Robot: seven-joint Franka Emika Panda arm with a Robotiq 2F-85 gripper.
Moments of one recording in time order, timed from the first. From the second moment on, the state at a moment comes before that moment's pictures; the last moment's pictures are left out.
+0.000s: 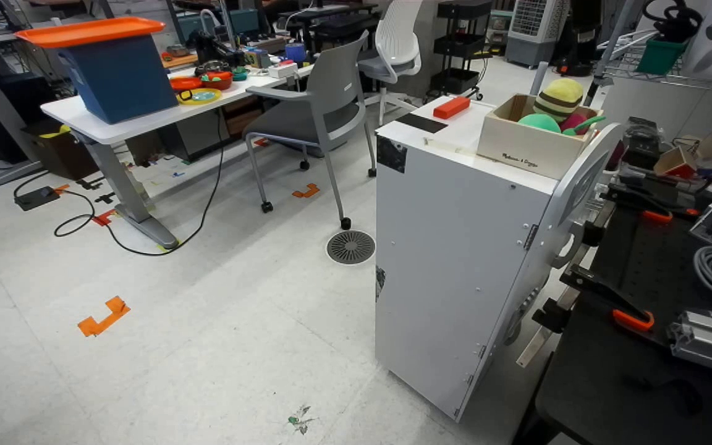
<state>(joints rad) 0.03 0.06 0.03 -2.11 -0.21 1.86 -0.13</state>
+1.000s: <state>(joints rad) 0.04 0.02 0.04 -2.24 -0.27 2.03 -0.21</state>
